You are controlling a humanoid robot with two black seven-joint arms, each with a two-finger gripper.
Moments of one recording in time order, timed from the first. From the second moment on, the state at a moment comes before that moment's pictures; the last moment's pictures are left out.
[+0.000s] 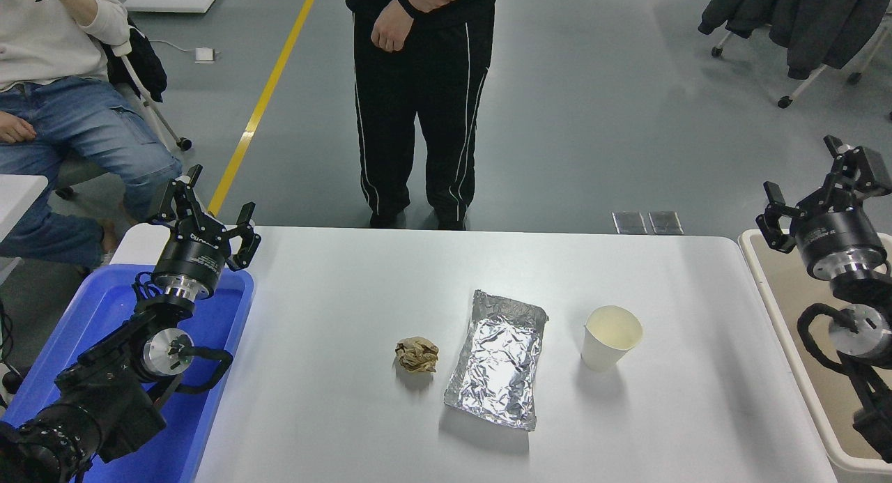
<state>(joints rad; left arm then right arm) -0.61 0.29 -0.84 -0.45 0.19 -0.47 -0.66 0.49 -0.43 1.25 0.83 -0.48 0.06 0.31</state>
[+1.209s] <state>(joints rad) -0.61 0.29 -0.84 -0.45 0.19 -0.47 -0.66 1.36 -0.66 -0.42 0.84 -0.52 0.06 0.31</state>
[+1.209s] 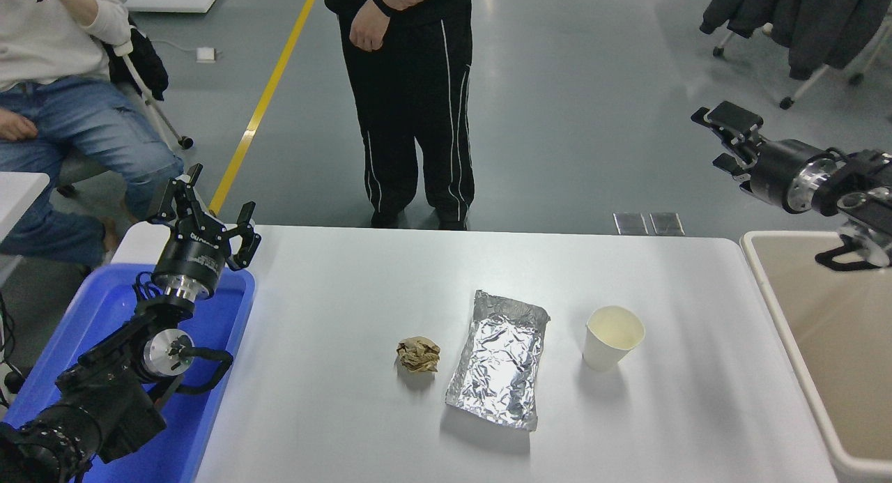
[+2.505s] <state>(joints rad) -0.61 0.29 -0.84 -0.45 0.19 -0.47 -0.66 1.28 -0.46 -0.75 0.96 -0.91 -0.02 0.31</state>
